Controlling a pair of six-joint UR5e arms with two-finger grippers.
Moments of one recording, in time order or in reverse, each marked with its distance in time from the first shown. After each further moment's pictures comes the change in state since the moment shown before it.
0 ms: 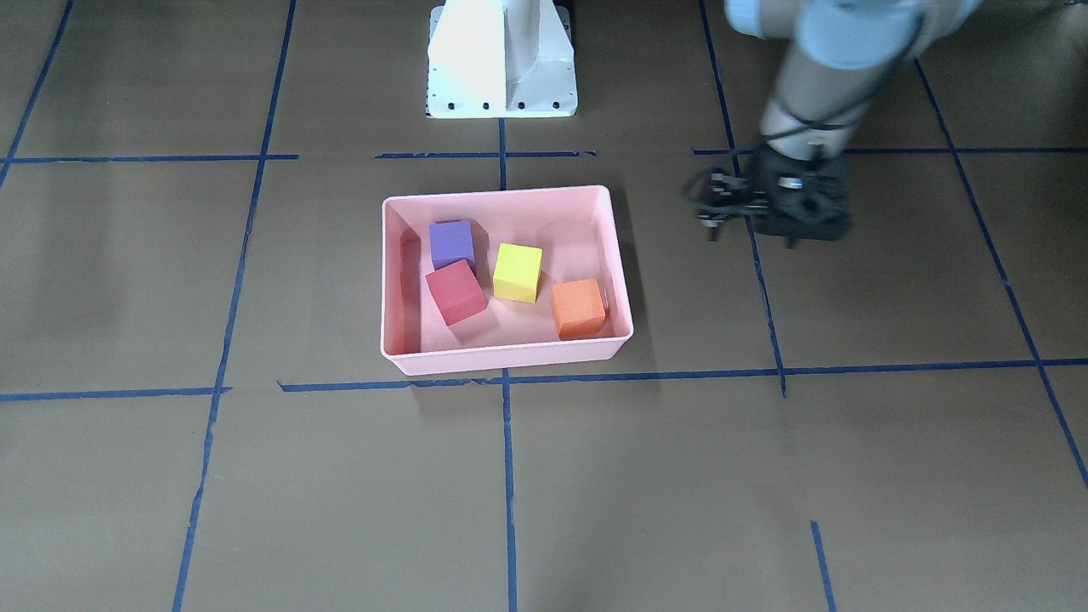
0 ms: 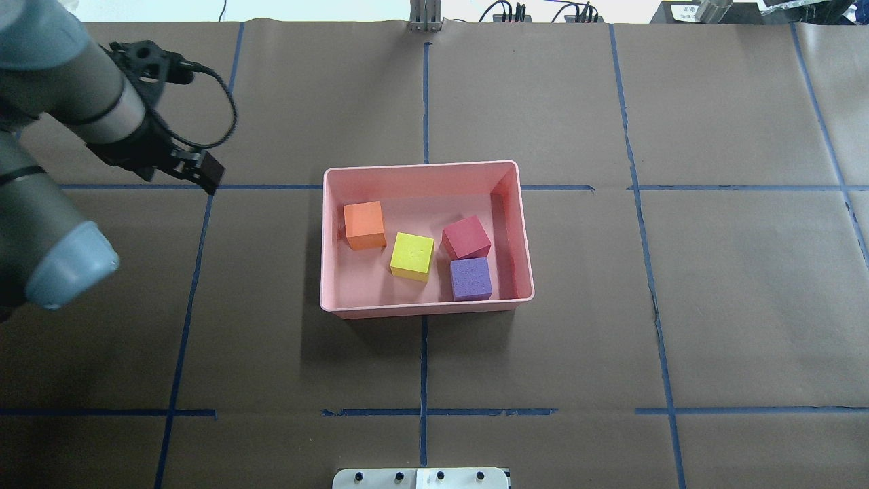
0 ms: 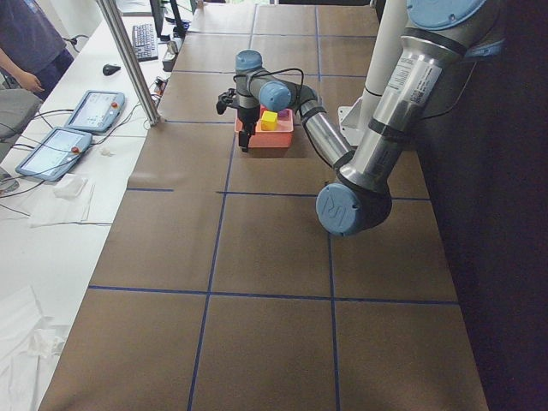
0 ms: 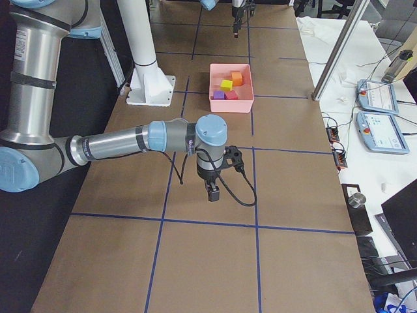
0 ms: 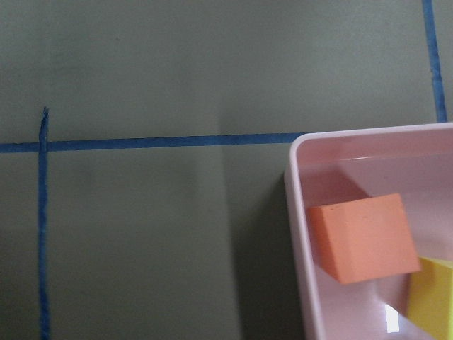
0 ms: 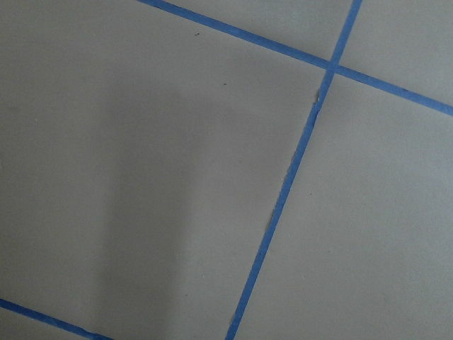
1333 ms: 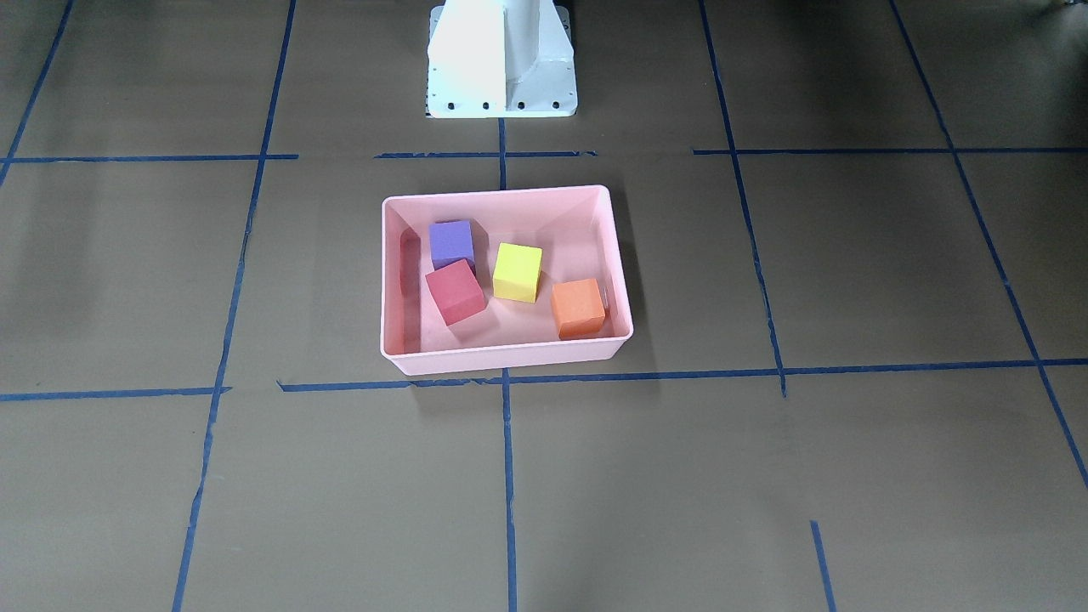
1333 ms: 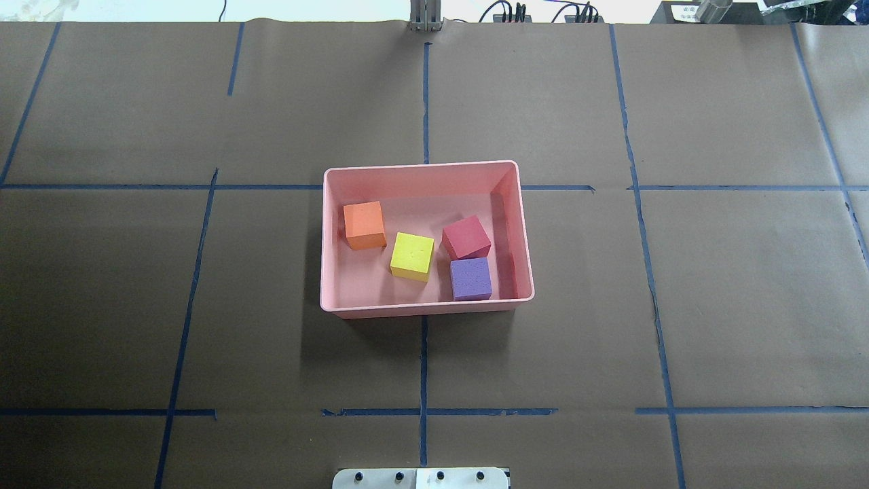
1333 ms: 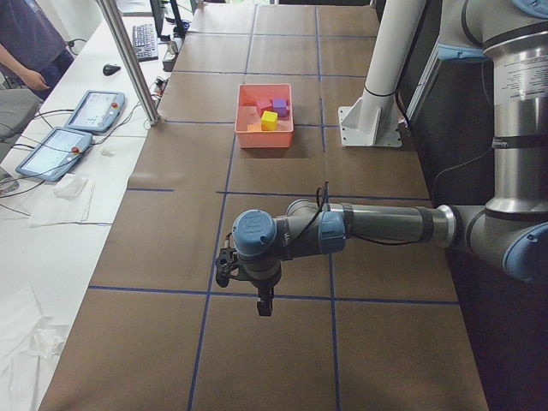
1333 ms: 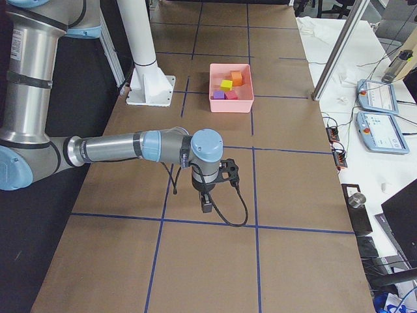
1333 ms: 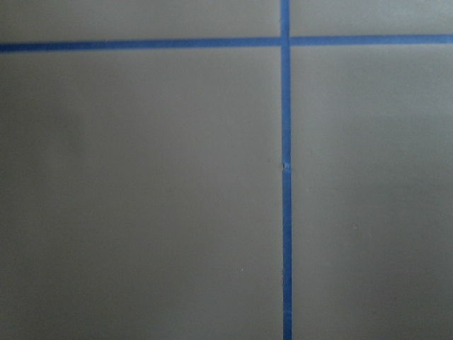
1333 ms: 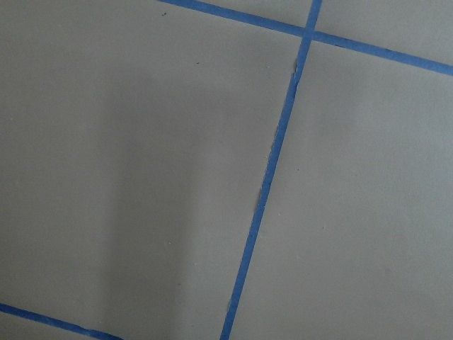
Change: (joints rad) left arm -0.667 0.507 0.218 -0.041 -0.251 0.711; right arm 0.033 -0.012 -0.054 -0.001 0.027 0.013
